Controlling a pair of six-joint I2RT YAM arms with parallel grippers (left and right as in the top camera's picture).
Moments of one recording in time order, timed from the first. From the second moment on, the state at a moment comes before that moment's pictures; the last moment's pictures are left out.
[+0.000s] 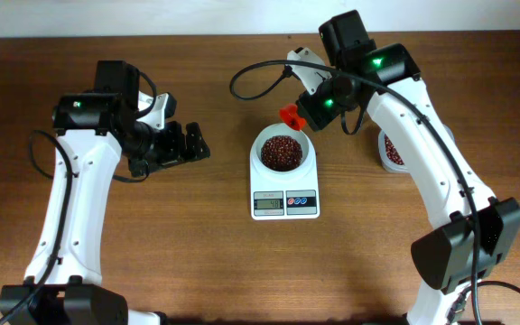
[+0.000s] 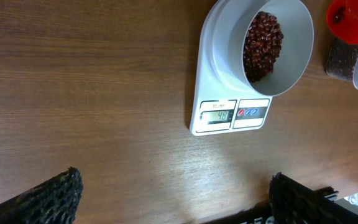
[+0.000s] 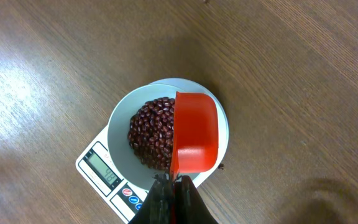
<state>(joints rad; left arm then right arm) 0.00 1.60 1.56 -1.33 0.39 -0.15 0.37 1.95 1.98 -1.17 -0.29 -0.33</state>
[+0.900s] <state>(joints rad) 0.00 1.60 1.56 -1.33 0.39 -0.15 0.42 1.95 1.98 -1.17 -0.25 -0.42</state>
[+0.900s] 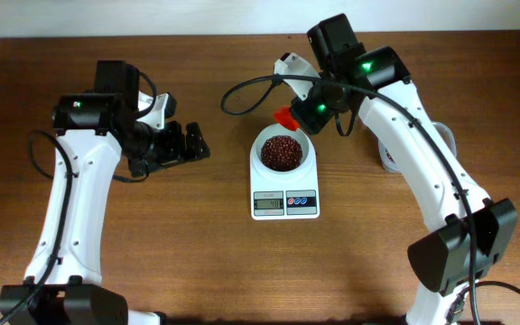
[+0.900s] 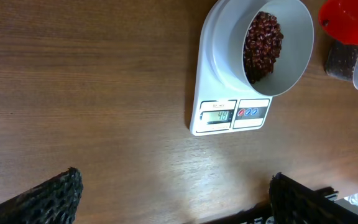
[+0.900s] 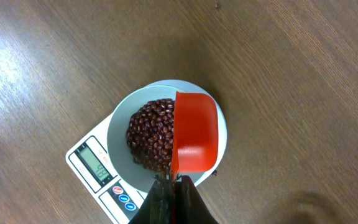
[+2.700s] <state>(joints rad) 0.00 1.60 1.56 -1.33 0.39 -0.15 -0.19 1.99 1.86 -1.31 -0.08 -0.05</state>
